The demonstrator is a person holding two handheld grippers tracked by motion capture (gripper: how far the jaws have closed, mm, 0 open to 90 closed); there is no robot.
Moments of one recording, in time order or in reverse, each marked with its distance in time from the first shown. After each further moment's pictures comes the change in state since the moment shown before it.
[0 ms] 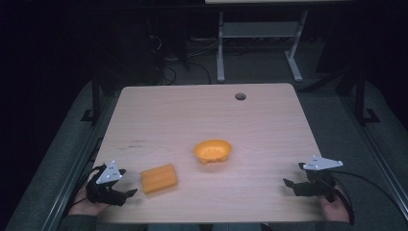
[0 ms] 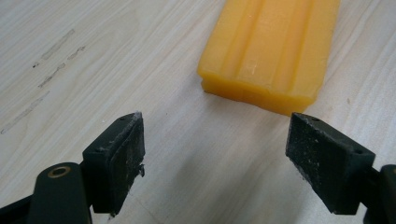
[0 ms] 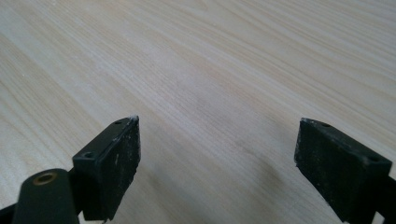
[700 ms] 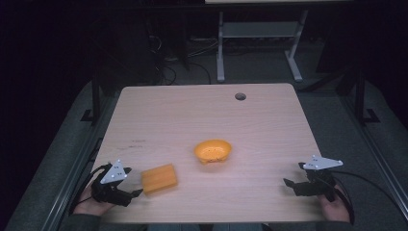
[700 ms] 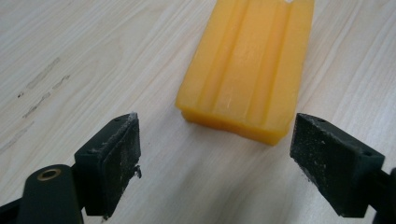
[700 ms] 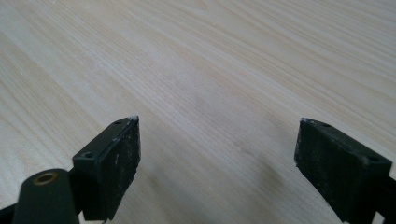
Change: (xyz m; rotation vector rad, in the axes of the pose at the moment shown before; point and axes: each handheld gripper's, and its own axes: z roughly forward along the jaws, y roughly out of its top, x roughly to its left) left arm -0.010 0.016 0.003 -0.034 -0.025 0.024; right arm -0.002 0.000 0.001 0.002 0.002 -0.006
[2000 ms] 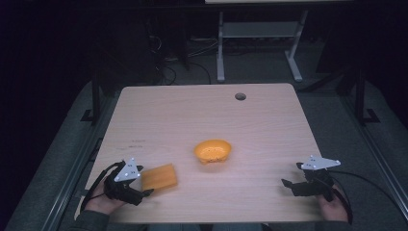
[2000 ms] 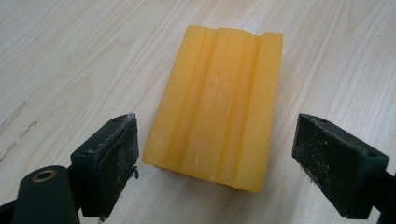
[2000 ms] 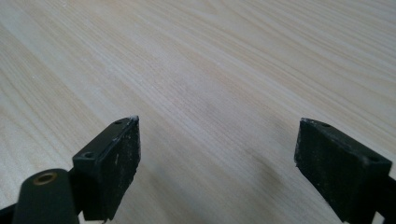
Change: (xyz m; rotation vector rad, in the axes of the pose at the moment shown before) left arm -0.011 0.026 0.017 -0.004 -0.044 0.064; right arm 0.004 0.003 0.002 -0.002 0.015 -0.008
